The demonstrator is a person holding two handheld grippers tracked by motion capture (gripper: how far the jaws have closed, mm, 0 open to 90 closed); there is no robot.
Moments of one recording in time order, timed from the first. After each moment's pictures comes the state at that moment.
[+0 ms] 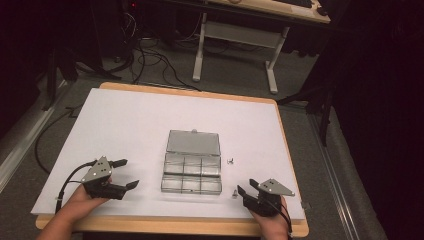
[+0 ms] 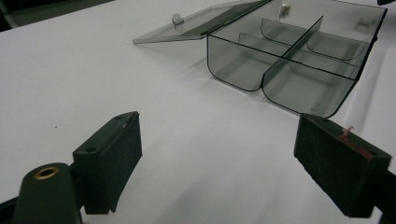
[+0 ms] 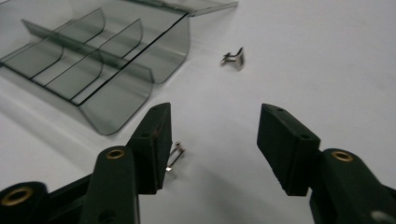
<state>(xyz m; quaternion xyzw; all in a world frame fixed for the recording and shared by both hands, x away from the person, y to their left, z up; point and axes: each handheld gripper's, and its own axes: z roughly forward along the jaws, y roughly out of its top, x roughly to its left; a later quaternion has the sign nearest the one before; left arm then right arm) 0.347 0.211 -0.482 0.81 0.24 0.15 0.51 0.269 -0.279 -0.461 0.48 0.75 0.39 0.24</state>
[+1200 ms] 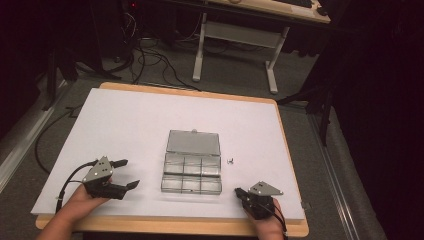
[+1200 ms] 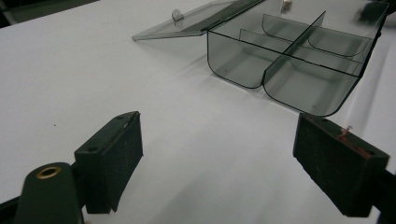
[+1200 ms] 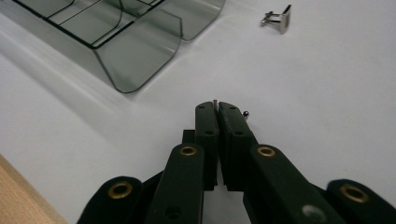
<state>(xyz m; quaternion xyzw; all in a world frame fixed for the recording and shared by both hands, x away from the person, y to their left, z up) 0.348 0.210 -0.482 0.82 0.24 0.15 0.50 0.272 -0.270 -0.477 0.45 0.79 0.35 0.20</state>
